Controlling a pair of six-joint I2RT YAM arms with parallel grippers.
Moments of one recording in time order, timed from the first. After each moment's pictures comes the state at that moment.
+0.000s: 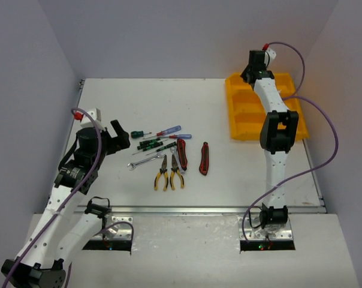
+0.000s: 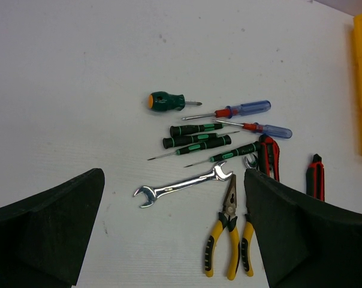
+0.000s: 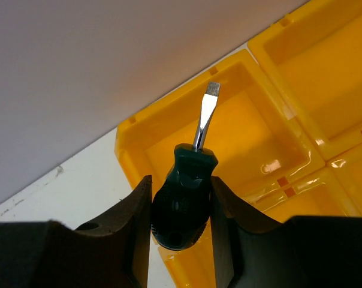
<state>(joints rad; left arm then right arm) -0.22 0.69 0.79 -0.53 -0.23 -0.43 0.03 2.44 2.26 -0.39 0.33 0.51</state>
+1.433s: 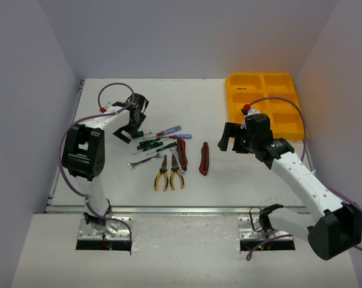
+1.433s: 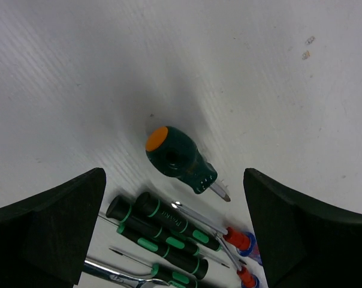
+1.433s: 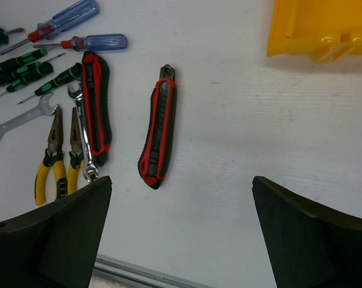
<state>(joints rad) -0.22 1.86 1.34 -0.72 -0.48 -1.31 0.36 1.12 0.84 -0.49 0.01 0.41</state>
